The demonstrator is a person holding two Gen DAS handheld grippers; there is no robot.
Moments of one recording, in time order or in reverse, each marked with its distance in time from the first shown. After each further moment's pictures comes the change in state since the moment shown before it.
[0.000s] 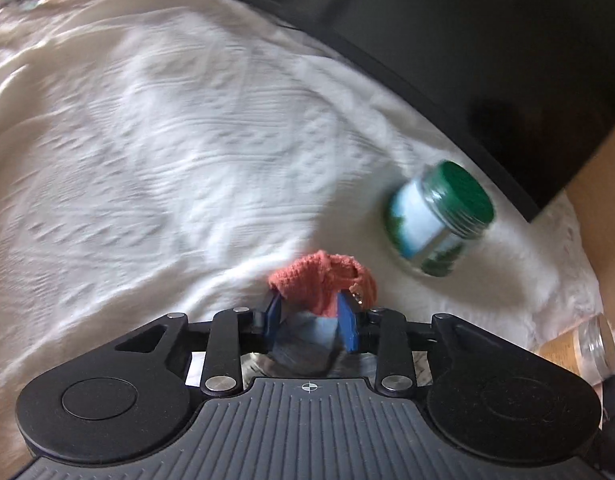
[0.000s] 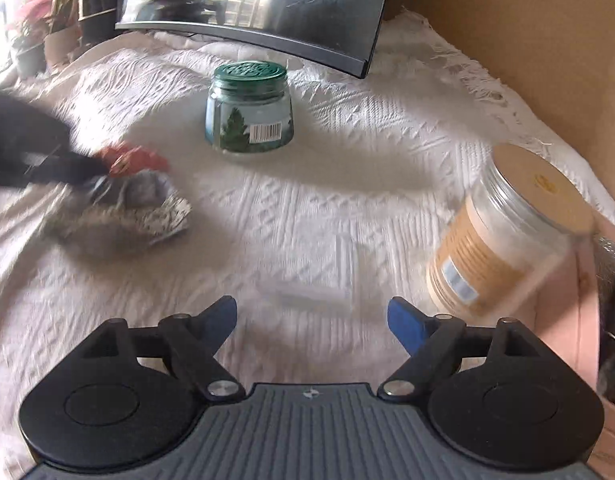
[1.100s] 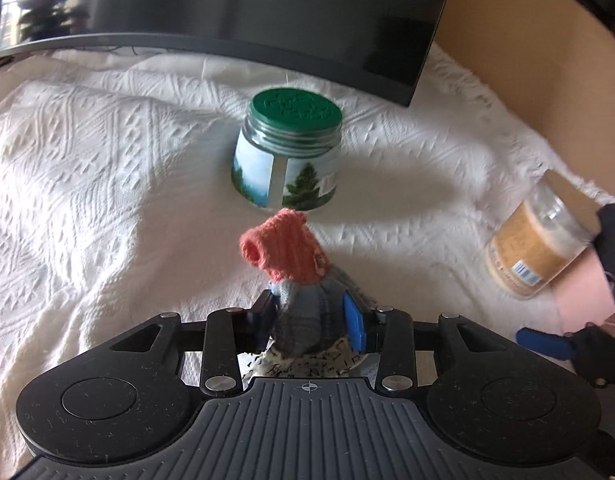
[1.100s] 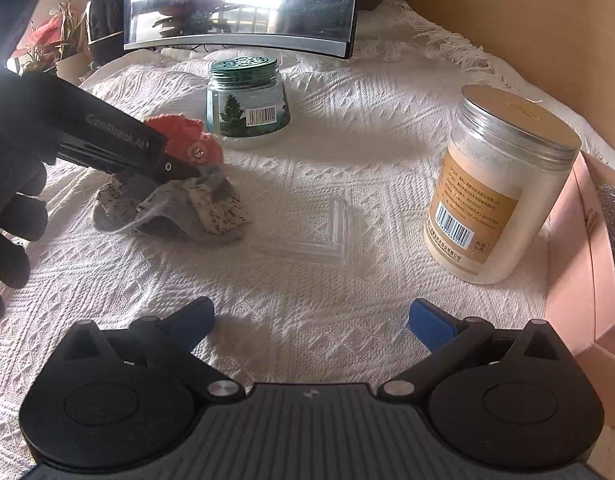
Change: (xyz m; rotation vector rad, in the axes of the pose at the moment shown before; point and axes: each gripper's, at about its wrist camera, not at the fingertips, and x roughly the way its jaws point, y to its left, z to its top) left arm 0.005 -0.079 -0.027 0.410 0.063 -0.073; right arm 0.003 -0.016 -0.028 0.101 -0.051 0.081
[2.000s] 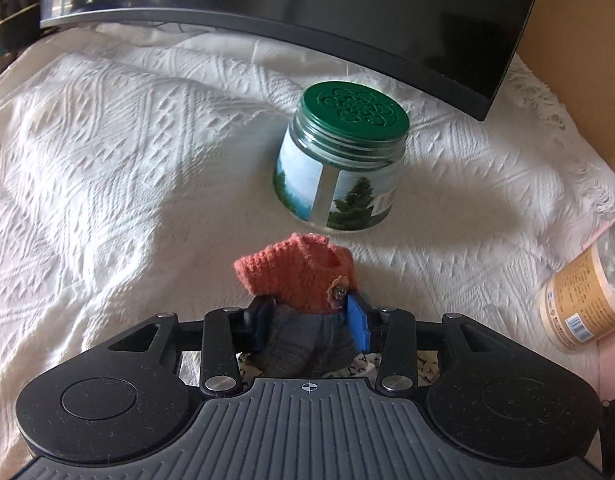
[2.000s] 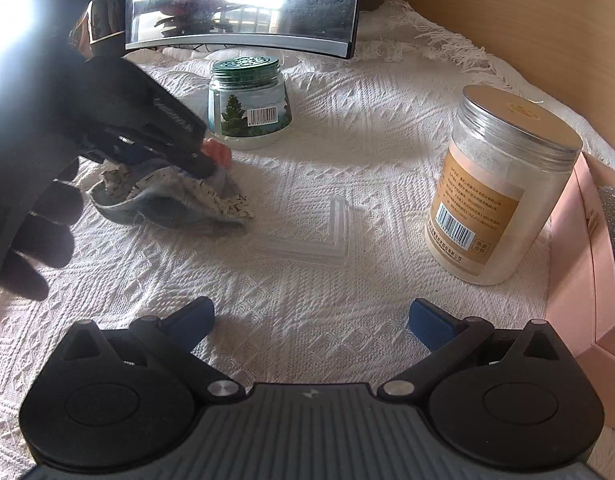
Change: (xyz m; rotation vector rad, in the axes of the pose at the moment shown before) left arm 0.048 -0.003 -0.001 -0.115 0.028 0.148; right arm 0.001 -0.001 0.000 -0.005 -0.001 0.004
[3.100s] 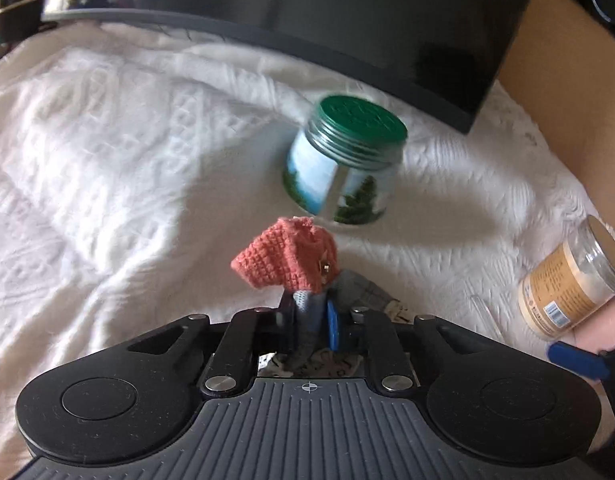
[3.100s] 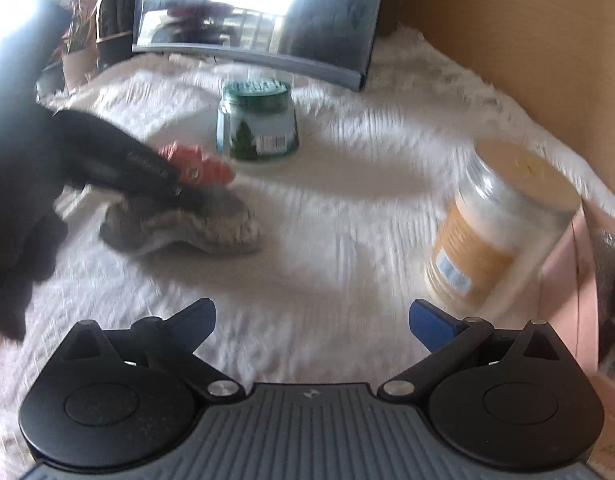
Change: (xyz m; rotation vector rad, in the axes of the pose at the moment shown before) left arm -0.026 0.032 -0.022 -0.021 -0.089 -0.111; right arm -0.004 0.021 0.029 -0.040 -0.031 -0.015
